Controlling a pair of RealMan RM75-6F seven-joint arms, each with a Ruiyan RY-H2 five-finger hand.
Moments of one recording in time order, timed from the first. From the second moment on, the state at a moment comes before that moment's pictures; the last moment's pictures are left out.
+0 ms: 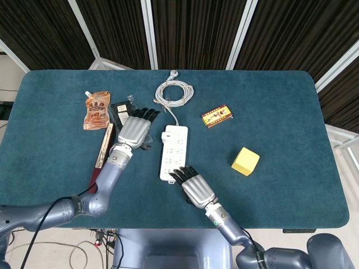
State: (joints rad) left arm -0.99 -1.64 -0.36 -1.38 0.78 0.91 0.66; right arm 0.62 -1.85 0.07 -1.37 -1.38 1.01 -0.34
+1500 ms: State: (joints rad) left arm -1.24 -2.00 -0.34 -0.88 0.61 0.80 0.77; right arm 0.61 -1.81 0.04 -1.33 -1.43 1.01 -0.25
